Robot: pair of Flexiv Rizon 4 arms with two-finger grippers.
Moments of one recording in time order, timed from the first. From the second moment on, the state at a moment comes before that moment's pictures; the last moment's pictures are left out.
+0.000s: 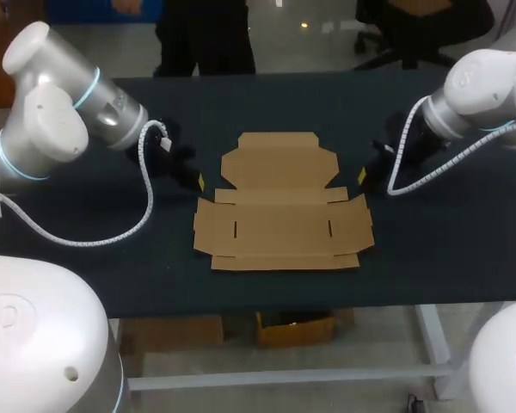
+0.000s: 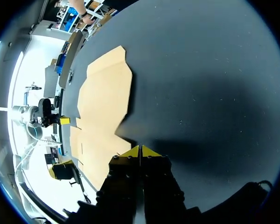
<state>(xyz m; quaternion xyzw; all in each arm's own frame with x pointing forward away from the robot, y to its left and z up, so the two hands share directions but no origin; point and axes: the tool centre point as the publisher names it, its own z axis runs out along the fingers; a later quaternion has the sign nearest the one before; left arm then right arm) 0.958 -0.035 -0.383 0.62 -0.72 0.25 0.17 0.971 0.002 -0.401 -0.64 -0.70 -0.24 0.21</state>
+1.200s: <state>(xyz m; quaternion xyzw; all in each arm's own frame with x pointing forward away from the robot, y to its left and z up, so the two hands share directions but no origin) 0.961 -0.040 -0.410 0.63 -0.70 0.27 0.20 0.968 0.019 -0.422 -0.61 -0.71 -0.26 0.22</state>
